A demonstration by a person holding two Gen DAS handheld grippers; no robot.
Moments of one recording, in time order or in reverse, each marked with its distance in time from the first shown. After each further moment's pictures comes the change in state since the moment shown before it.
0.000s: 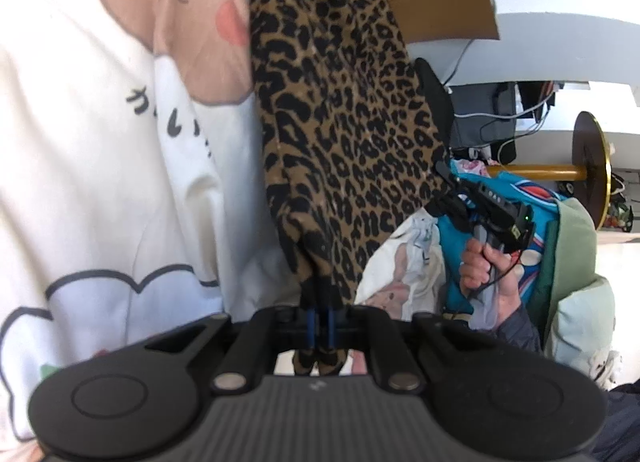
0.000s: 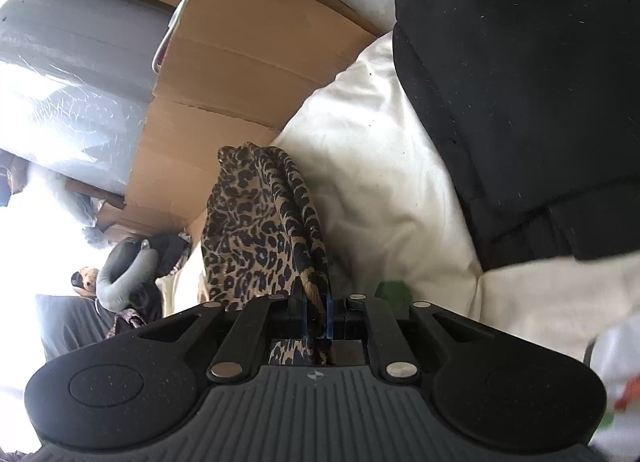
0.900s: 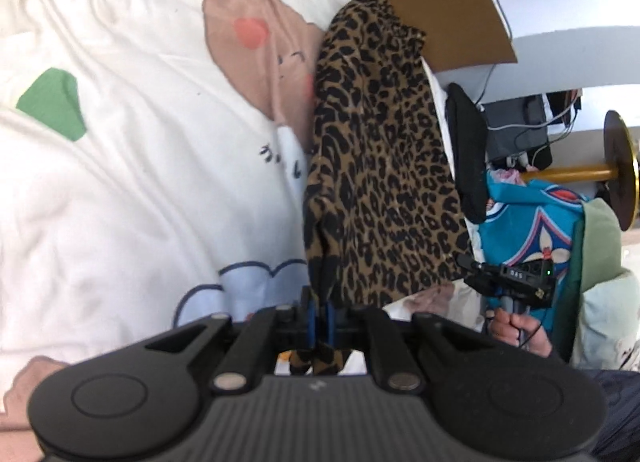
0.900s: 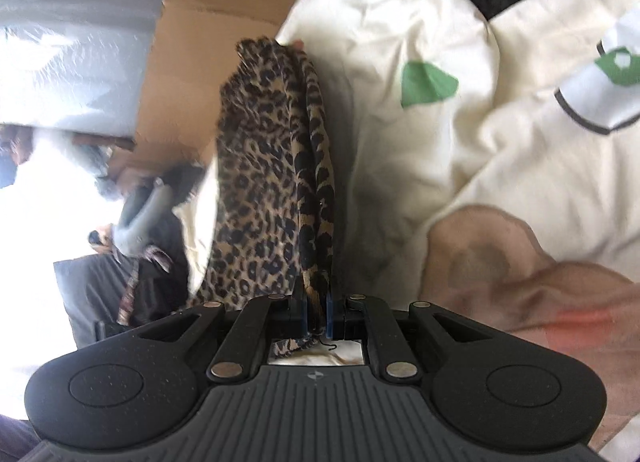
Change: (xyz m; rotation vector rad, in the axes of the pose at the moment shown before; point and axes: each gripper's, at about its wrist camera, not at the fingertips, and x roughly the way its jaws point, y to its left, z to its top) left arm -0.085 0.027 -0.003 0.006 -0.045 0.177; right arm 0.003 0.018 -0.110 0.074 0.194 -0.013
